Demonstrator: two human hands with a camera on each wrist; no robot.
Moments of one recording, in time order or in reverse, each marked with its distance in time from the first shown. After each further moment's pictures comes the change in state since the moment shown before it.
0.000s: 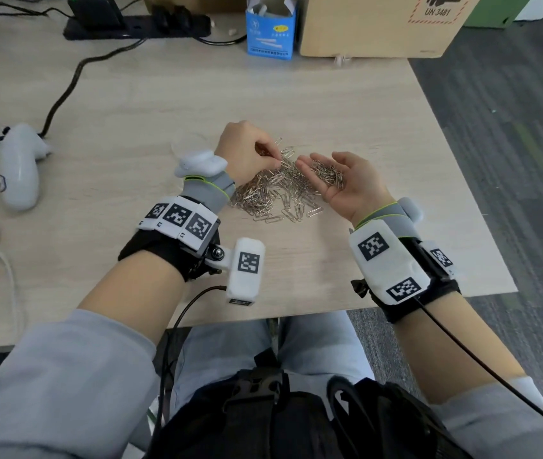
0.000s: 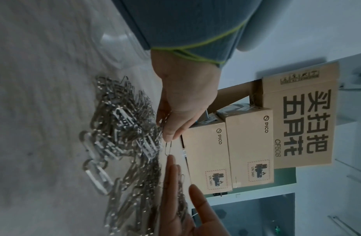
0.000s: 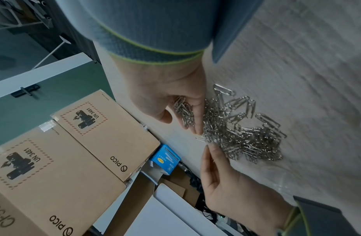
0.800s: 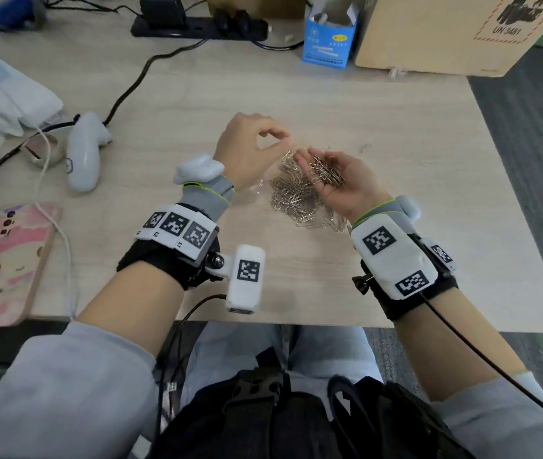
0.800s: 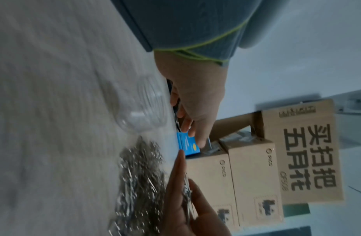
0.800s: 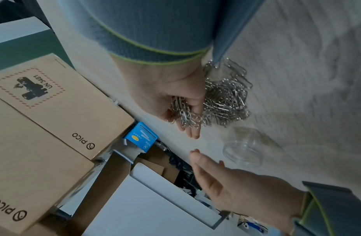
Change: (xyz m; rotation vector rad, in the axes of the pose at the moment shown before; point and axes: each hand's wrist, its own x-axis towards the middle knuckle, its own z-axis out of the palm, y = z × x) left_hand -0.029 -0.022 -0.043 -0.136 0.205 -0.035; right_hand 0.021 0.039 0.051 -0.013 -0.091 0.134
